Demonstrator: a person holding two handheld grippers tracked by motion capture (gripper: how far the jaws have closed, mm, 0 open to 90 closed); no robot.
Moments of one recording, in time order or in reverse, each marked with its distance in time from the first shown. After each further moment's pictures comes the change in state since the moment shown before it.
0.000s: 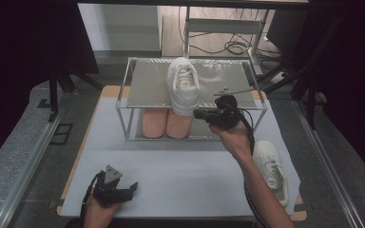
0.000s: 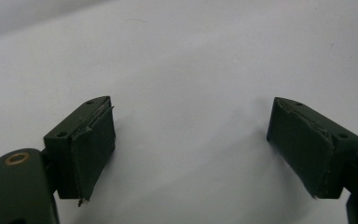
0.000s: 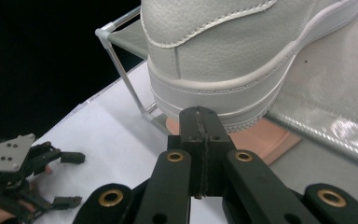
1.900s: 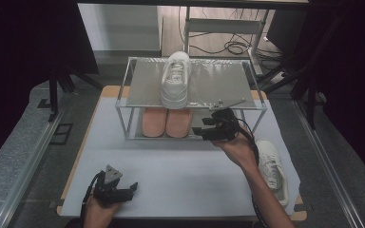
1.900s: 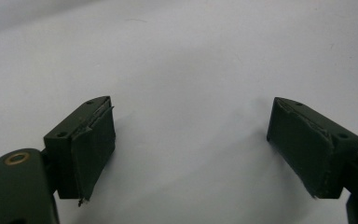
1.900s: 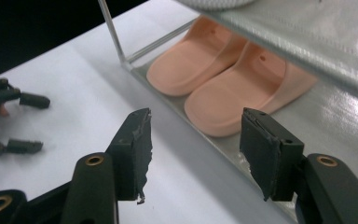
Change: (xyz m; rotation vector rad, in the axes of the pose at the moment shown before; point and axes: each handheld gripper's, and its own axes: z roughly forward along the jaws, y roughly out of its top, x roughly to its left) left arm 0.000 0.000 0.000 0.000 0.001 0.000; right arm 0.001 -0.030 0.005 0.130 -0.072 -0.161
